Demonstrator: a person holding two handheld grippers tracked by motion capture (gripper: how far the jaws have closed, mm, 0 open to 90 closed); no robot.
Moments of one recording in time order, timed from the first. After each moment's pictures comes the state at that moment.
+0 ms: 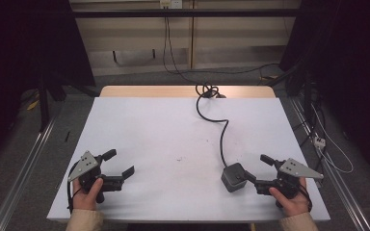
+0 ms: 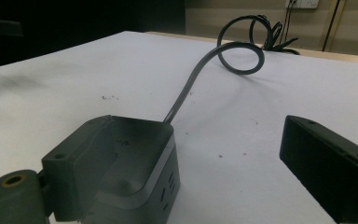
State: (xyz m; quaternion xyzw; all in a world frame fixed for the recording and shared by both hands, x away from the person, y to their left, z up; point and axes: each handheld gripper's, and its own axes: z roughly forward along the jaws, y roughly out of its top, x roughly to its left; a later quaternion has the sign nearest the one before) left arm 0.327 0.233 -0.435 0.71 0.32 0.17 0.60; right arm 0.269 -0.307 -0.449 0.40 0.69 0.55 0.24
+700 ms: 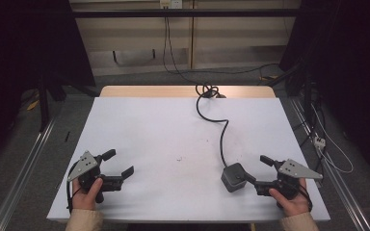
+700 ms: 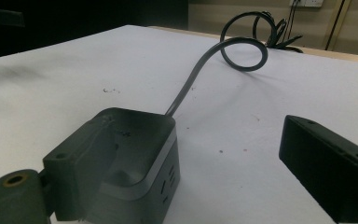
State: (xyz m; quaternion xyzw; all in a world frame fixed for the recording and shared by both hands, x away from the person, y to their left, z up) left arm 0.327 0.235 -0.435 0.72 0.32 0.18 0.59; right arm 0.269 -0.308 -0.450 0.39 0.71 0.54 0.24
